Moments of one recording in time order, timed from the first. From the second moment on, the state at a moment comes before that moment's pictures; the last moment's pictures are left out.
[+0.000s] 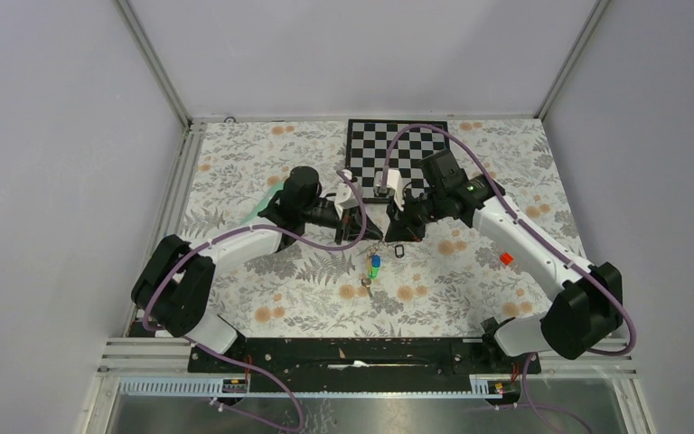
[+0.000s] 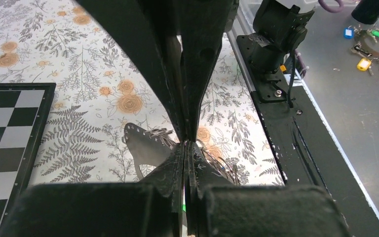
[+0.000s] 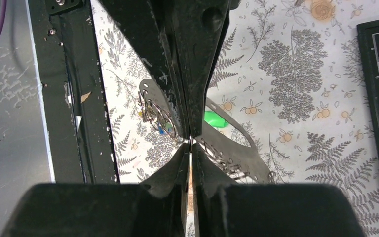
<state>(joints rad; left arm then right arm) -0.61 1.53 0.90 0.34 1.12 0.18 0.53 1.41 1.21 -0.80 -0.74 -0.54</state>
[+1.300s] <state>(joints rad) -0.57 1.53 0.64 1.21 0.91 -0.79 0.49 1.30 1.17 -0.61 -0.83 -0.44</state>
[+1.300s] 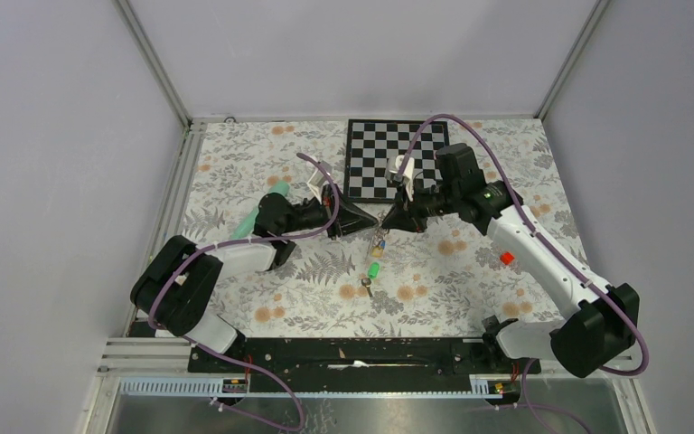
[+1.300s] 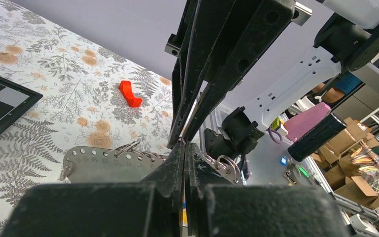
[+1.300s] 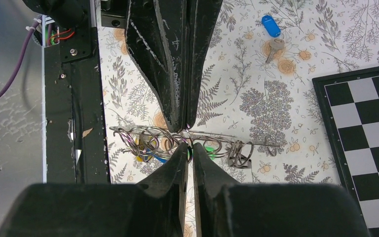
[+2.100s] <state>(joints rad) -0.57 1.53 0.59 1.29 0.95 -0.61 0.47 1.28 1.18 -0.64 -0.89 -0.45</state>
